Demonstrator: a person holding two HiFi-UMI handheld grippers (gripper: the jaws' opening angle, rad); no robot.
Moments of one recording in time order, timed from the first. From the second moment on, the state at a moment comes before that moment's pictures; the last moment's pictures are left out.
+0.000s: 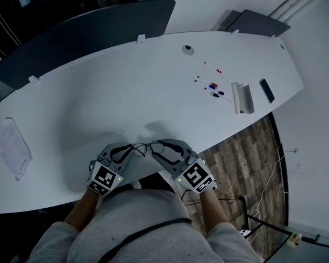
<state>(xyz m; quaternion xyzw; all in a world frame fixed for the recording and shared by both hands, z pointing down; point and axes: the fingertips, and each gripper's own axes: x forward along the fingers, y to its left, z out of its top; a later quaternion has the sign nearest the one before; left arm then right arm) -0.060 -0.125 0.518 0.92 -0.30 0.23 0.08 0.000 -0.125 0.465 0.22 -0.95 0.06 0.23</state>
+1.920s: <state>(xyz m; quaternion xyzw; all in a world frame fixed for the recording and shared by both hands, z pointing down) -0.028 -0.130 0.534 0.91 -0.27 0.32 -0.02 0.052 -0.152 0.504 0.42 -0.86 0.26 0.14</state>
